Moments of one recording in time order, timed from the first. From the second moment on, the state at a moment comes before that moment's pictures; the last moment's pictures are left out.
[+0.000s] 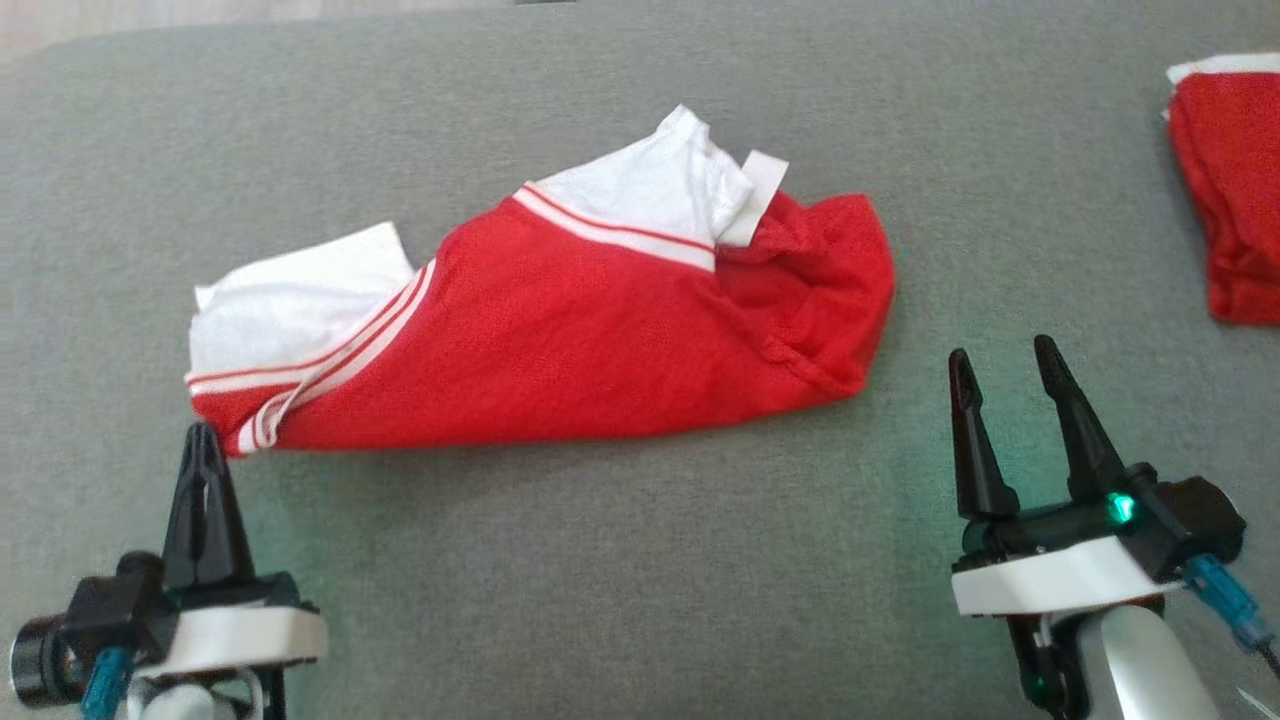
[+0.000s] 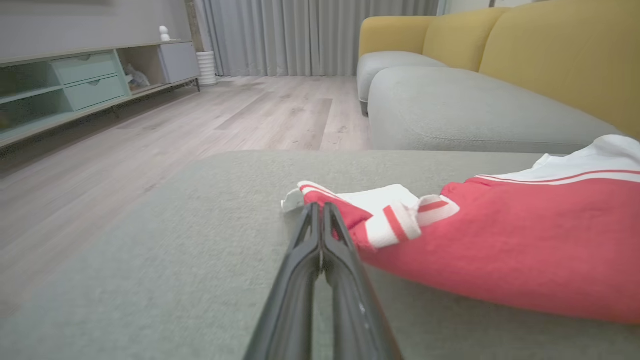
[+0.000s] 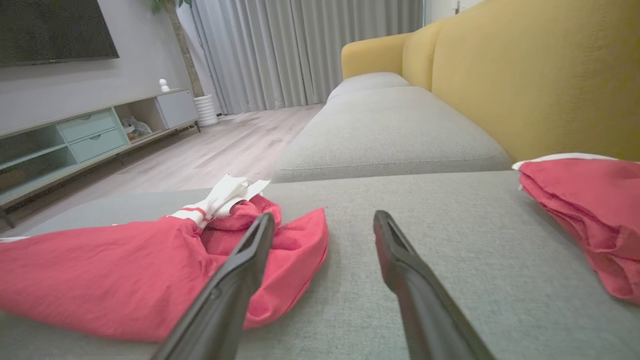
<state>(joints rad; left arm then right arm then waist) -0.02 0.21 -0.07 0.15 -0.28 0.11 -0.25 -0.03 -0.05 0.08 0.08 0.13 0.13 -0.26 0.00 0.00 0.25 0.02</state>
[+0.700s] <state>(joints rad) -0.66 0.37 -0.33 0.10 -0.14 -0.12 -0.01 -0.12 -0.05 0.11 0.08 0.11 0.13 -0.26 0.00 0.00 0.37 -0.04</state>
